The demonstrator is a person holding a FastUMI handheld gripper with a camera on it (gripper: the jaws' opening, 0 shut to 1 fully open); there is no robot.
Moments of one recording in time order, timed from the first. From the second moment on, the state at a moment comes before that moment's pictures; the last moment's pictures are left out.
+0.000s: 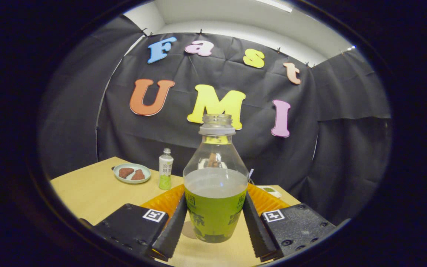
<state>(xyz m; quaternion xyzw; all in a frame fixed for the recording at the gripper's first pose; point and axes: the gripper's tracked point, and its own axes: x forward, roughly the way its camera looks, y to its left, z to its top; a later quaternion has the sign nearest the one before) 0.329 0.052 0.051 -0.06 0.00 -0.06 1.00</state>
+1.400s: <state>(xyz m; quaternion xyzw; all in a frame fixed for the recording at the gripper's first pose) 0.451 0.069 -0.051 -0.02 0.07 0.01 1.00</state>
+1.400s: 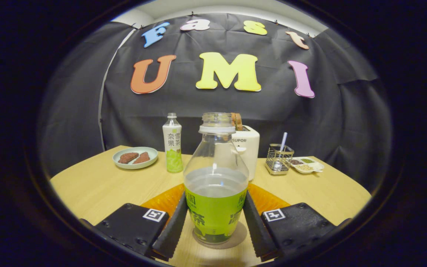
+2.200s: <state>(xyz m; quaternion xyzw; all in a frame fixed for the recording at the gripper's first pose) 0.410 0.063 -0.021 0.00 0.06 0.02 1.00</state>
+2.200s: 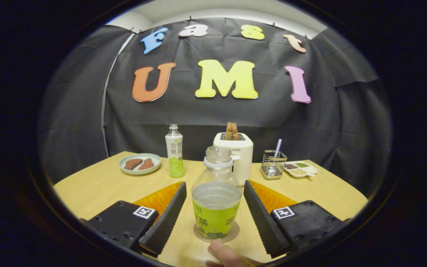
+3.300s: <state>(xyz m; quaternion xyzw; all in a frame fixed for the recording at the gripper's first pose) 0.147 0.019 0.030 -0.02 0.03 -0.08 1.00</state>
